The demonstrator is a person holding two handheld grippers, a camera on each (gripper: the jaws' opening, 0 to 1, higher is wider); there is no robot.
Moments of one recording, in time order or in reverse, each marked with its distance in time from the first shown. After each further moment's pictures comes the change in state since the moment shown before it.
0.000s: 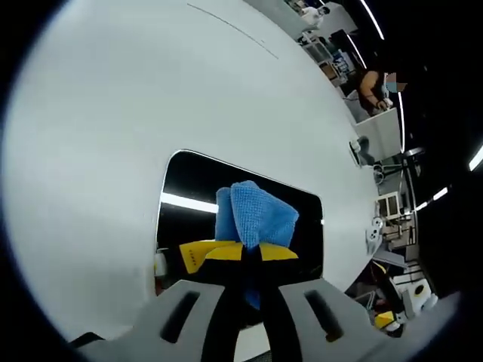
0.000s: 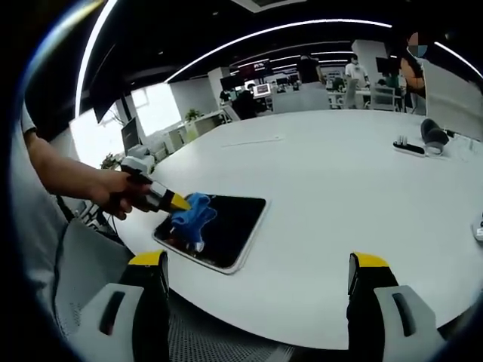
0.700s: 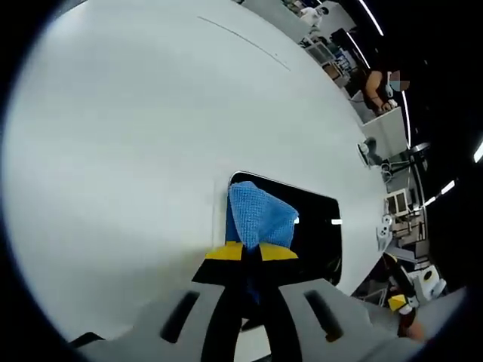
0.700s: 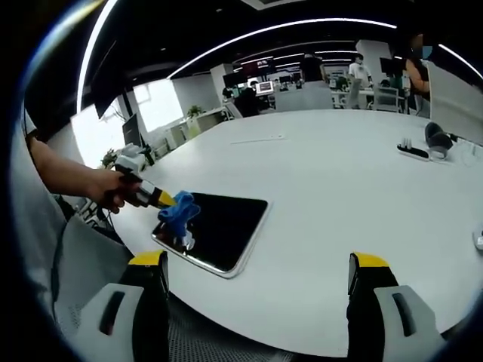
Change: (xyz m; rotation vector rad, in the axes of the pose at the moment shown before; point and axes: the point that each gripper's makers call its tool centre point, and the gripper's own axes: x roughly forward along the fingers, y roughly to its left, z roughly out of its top) left arm -0.028 0.040 0.014 0.038 -0.019 0.045; right arm 0.008 0.002 0.006 -0.020 0.014 0.006
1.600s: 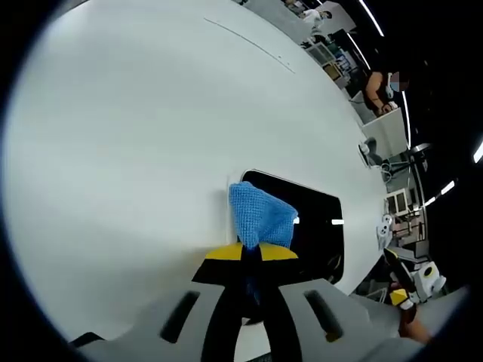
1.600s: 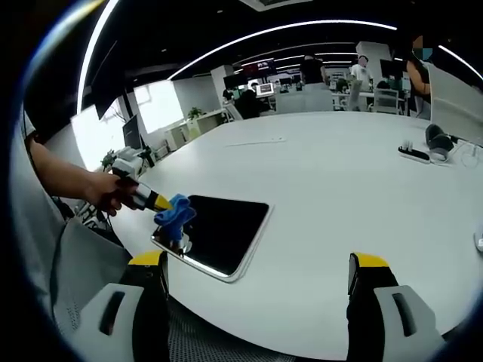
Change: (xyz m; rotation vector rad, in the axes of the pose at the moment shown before) left arm -0.005 0.006 -0.004 -0.001 0.003 -0.001; right arm 0.001 0.001 0.001 0.001 -0.019 -0.002
